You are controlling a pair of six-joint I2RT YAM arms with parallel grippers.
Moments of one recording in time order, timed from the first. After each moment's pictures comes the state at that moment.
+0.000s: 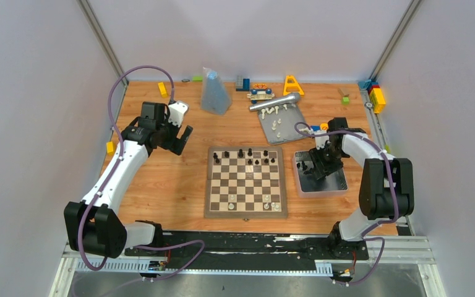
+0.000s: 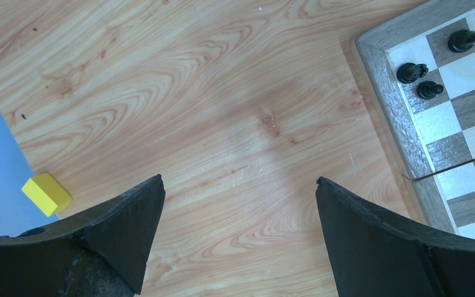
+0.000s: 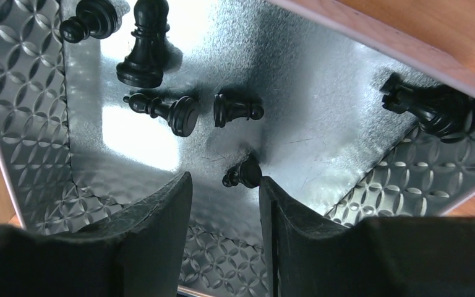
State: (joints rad) left arm -0.17 1.27 1.09 -0.67 0.04 0.33; right arm 0.01 1.61 0.99 -0.79 -0.18 -0.39
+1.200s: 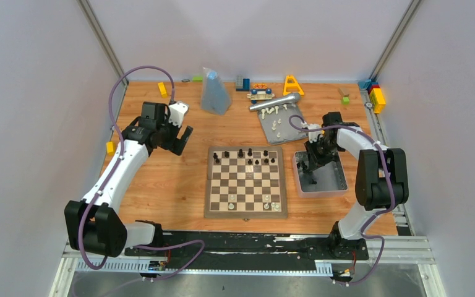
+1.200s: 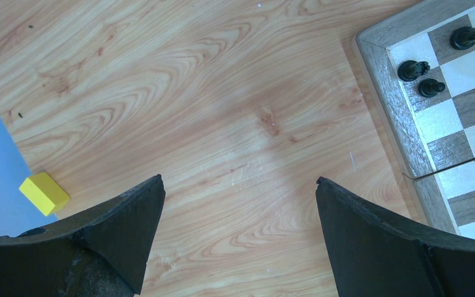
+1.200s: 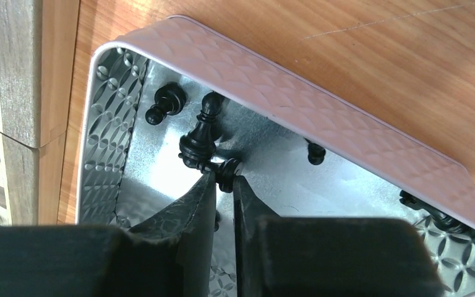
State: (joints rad) left arm -0.17 1.27 1.09 -0.68 0.04 0.33; right arm 0.04 1.70 1.07 -0.75 -0.32 -0.39
